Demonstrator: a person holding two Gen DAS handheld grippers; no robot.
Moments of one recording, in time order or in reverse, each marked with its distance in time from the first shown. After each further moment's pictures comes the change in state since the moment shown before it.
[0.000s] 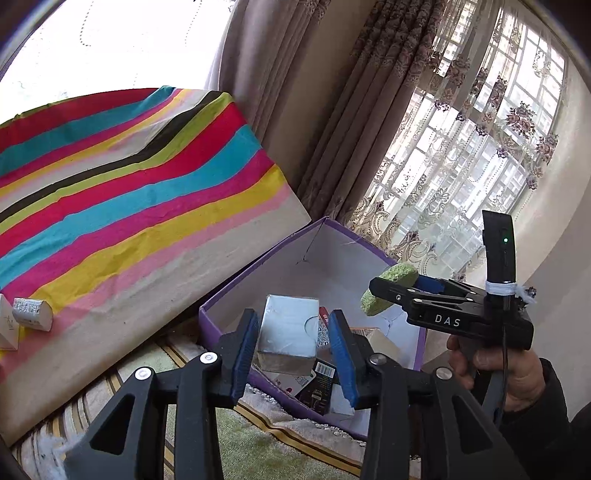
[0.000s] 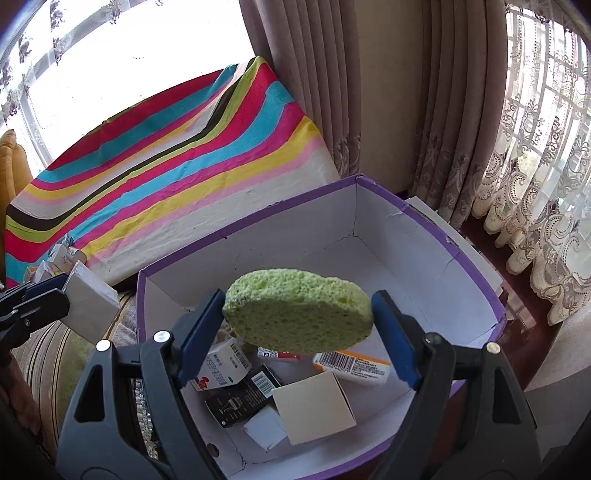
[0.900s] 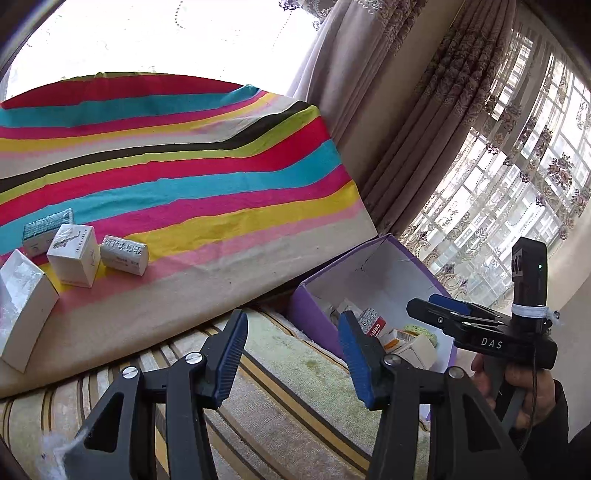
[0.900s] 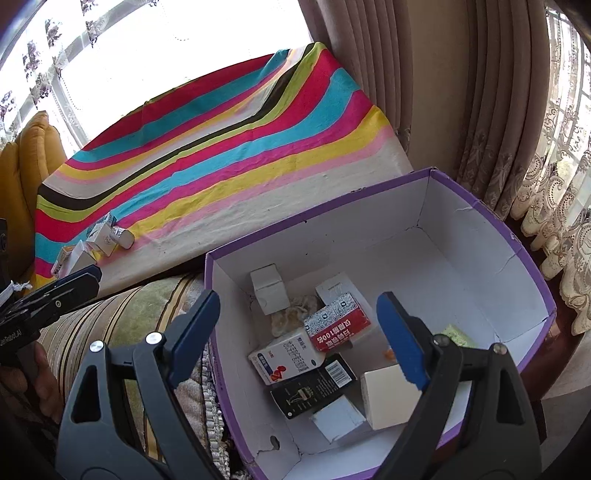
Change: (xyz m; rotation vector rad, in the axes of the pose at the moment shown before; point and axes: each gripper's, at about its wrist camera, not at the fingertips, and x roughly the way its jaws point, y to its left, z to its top) left arm -0.060 0.074 -0.036 -0.196 -0.072 0.140; right arm 0.001 0.064 -0.009 -0.067 0.055 0.149
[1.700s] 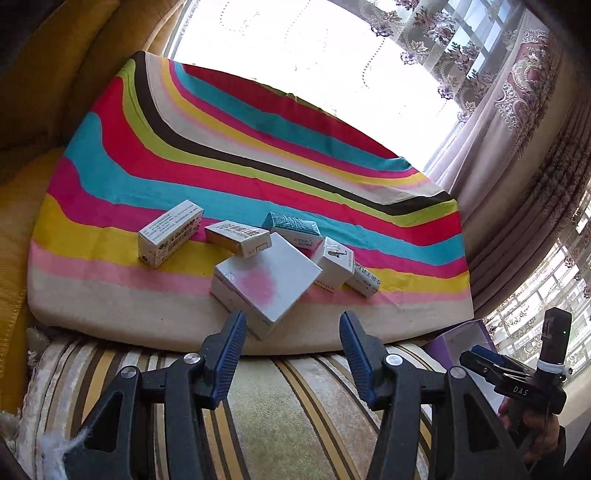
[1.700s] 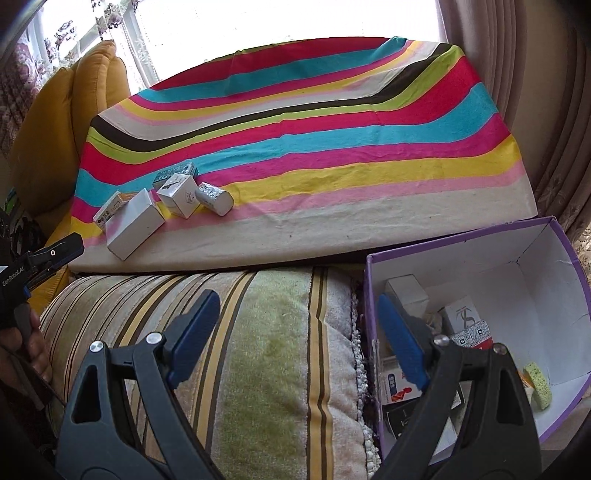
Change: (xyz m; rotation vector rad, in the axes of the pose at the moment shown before) left arm -0.124 0.157 -0.039 -0.355 -0.198 0.305; right arm 0.037 0.131 0.003 -0.232 0.079 0.155
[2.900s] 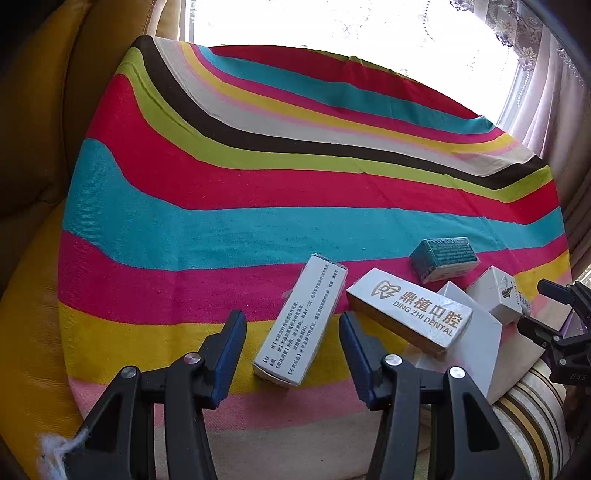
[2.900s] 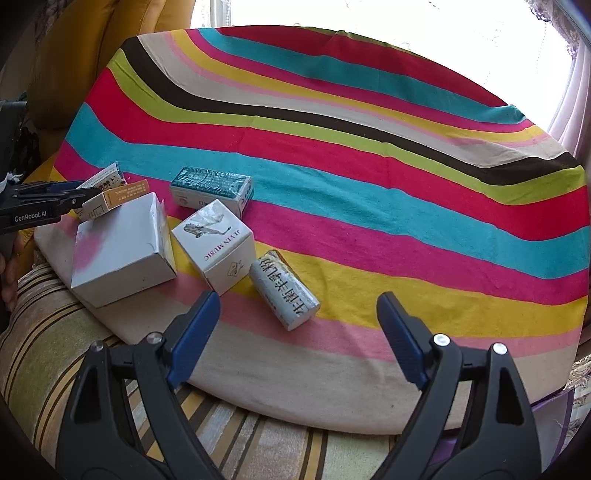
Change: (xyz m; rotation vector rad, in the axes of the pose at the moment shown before) left arm 0.087 0.072 0.073 0.163 0.134 0.301; right arm 0.121 0.109 0.084 -0.370 0.036 -0.012
